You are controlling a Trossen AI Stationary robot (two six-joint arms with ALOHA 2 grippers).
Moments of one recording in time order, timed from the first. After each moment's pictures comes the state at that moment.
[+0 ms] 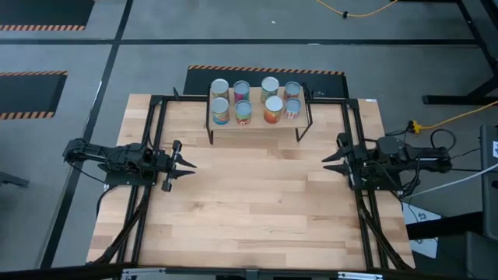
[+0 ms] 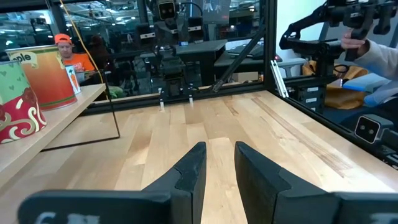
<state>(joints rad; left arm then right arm) -0.16 0.00 0.01 0.02 -0.04 0.09 0.11 0.07 0.29 -0.27 -0.05 0.04</state>
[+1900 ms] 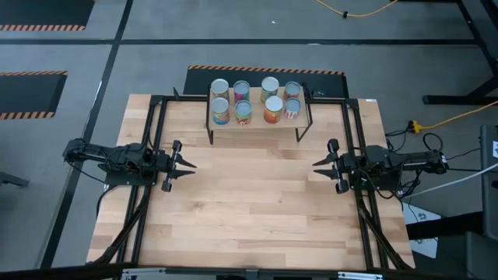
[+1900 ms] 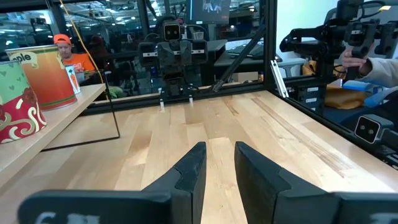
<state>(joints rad) -0.16 0.00 0.01 0.02 -0.04 0.09 0.11 0.00 0.01 0.02 -0.02 -0.06</state>
